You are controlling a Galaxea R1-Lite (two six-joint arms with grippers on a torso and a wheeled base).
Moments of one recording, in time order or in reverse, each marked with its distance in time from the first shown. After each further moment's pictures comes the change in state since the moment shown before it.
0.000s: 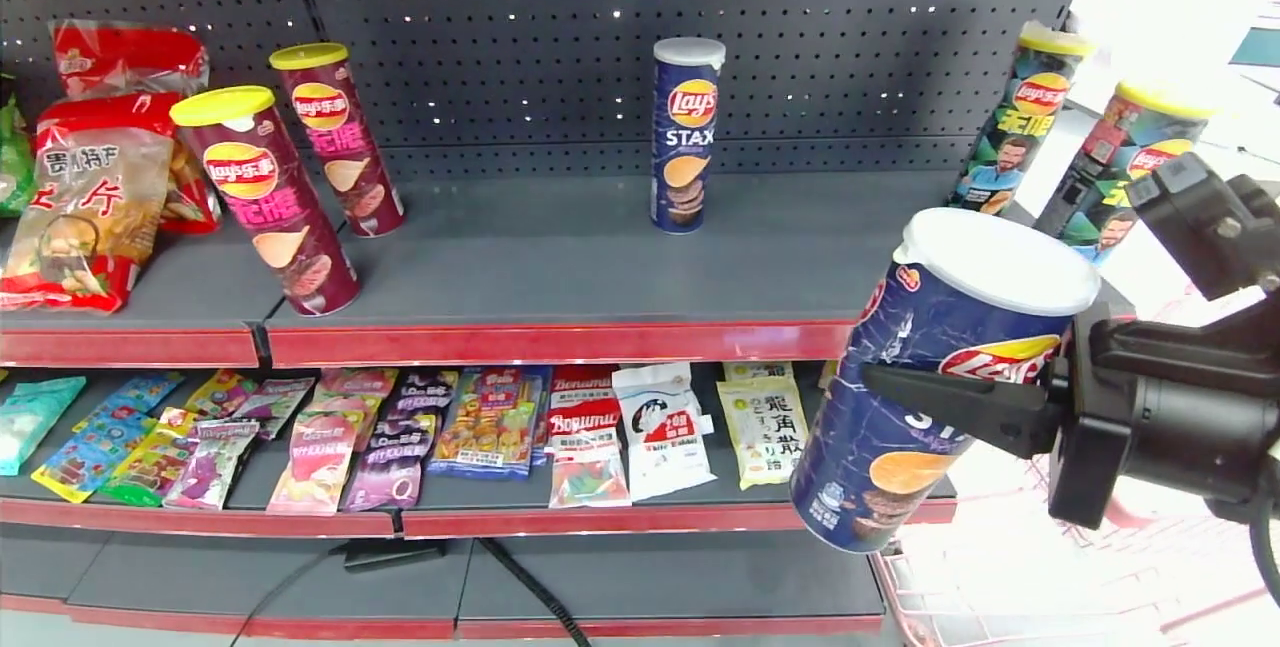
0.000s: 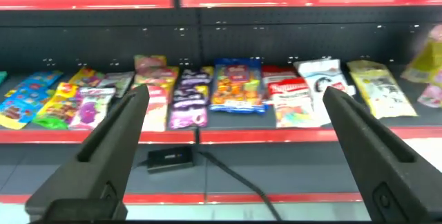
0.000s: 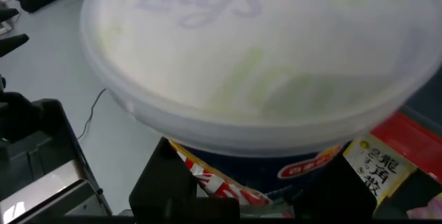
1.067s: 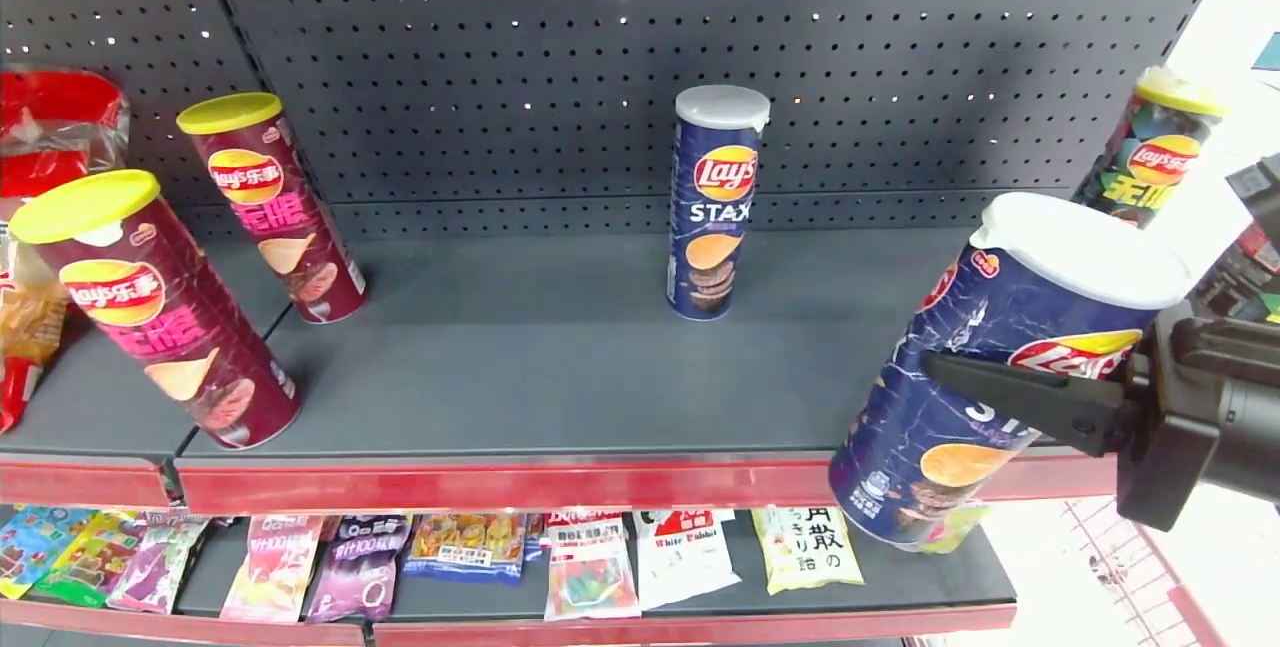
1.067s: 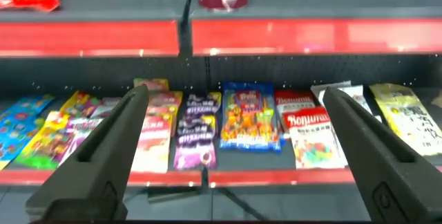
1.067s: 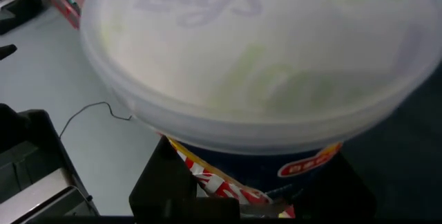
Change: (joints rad) left arm 0.000 0.000 0.000 0.000 0.000 0.000; right arm -0.054 -0.089 0.041 0.003 0.001 0.000
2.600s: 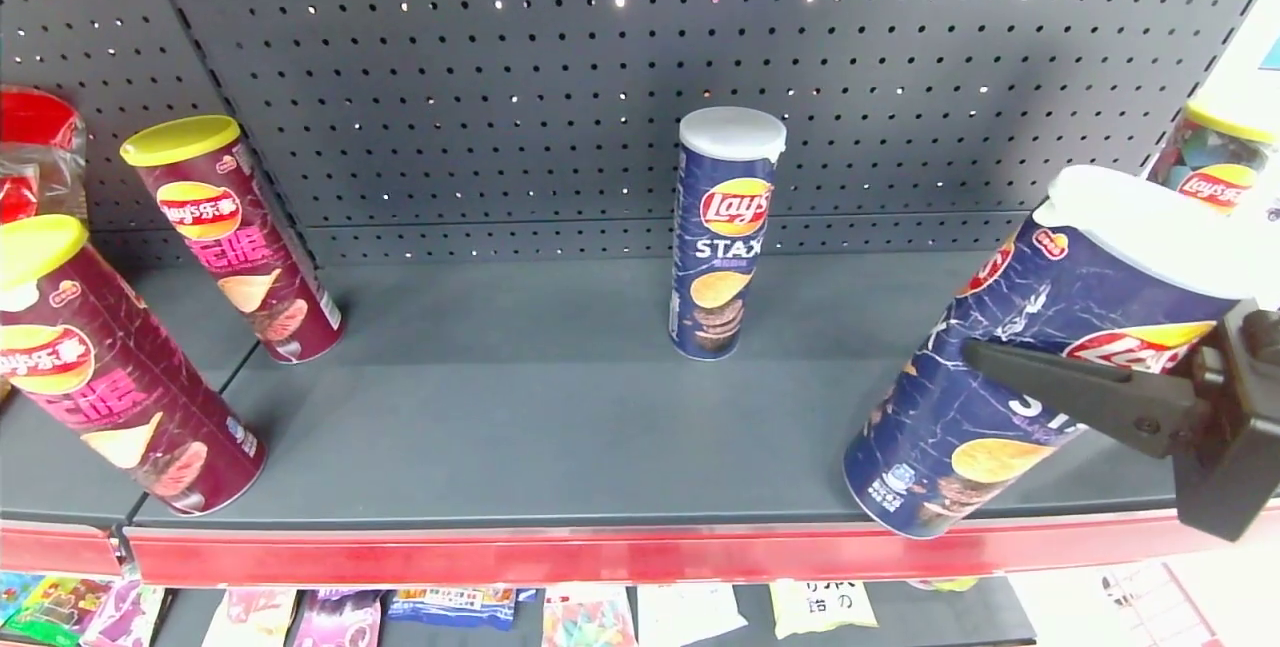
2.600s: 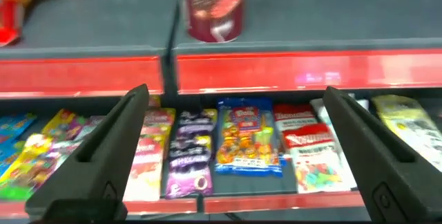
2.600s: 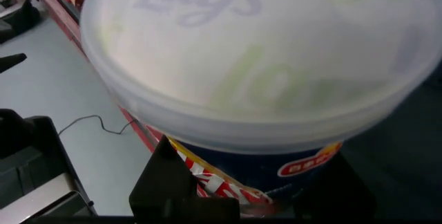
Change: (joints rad) left arm -0.001 0.007 -0.035 -0.004 -0.068 0.002; right arm 0.004 -0.064 0.000 0.004 -0.003 -0.003
